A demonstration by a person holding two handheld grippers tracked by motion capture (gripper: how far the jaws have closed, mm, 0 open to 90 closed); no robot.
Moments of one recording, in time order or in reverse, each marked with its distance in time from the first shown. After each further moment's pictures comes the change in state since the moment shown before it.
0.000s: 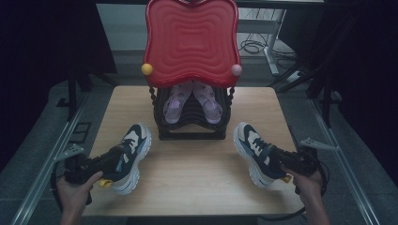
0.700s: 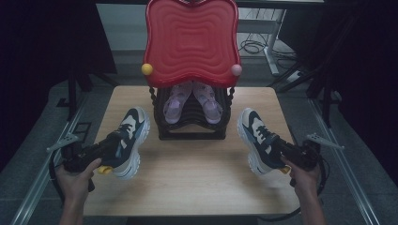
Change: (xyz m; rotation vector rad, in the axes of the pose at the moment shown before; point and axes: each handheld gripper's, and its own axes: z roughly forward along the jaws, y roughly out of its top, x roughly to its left) left arm 0.002 0.030 0.003 -0.121 -0.031 -0.018; right arm 0.002 0.015 0.002 -0.163 -0.013 0.057
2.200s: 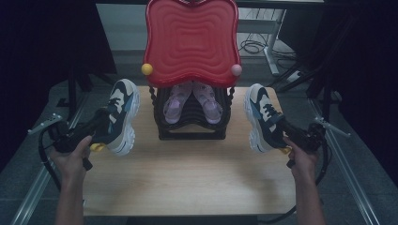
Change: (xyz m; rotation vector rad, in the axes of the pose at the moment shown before) left arm 0.007 0.052 -0.001 -0.172 -0.032 -0.050; right arm -0.004 0.043 0.014 -0.168 0.003 0.093
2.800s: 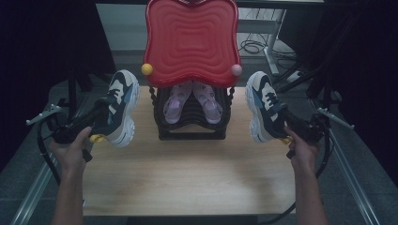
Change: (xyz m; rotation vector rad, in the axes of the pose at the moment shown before) left arm -0.004 0.022 0.007 -0.024 0.007 0.016; right arm 0.013 0.026 0.006 -0.051 -0.006 -0.002
